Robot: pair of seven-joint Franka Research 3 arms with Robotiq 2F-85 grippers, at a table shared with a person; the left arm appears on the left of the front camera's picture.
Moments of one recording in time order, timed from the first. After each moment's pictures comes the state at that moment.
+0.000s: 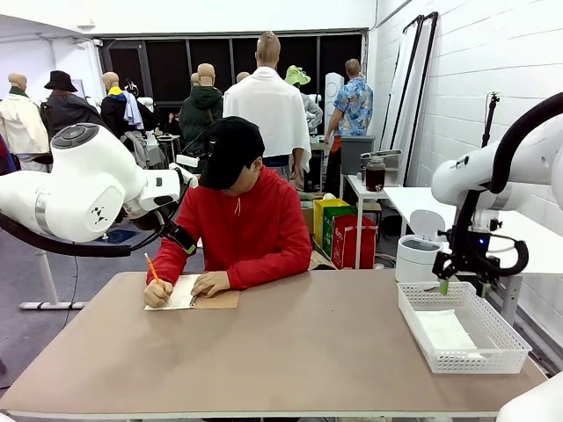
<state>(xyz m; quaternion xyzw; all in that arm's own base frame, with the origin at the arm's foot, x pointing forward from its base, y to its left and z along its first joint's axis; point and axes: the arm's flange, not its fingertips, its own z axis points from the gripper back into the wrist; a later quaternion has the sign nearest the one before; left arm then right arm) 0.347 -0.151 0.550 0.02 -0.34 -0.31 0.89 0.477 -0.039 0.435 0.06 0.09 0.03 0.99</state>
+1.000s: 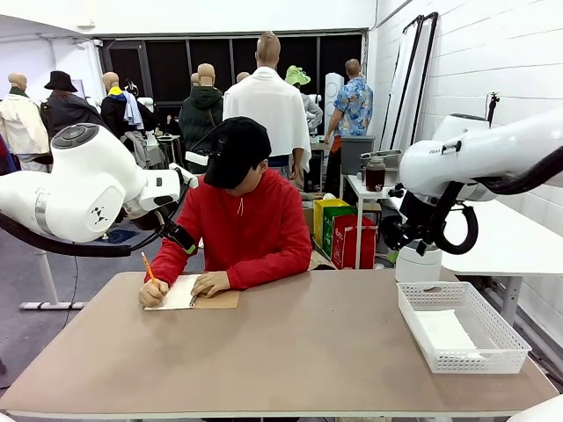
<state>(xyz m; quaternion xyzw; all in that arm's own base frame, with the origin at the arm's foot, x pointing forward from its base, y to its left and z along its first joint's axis) 0.347 -0.151 0.550 0.02 -0.34 -0.31 0.89 0.425 0.081 0.512 0.06 -0.15 0.21 0.97</state>
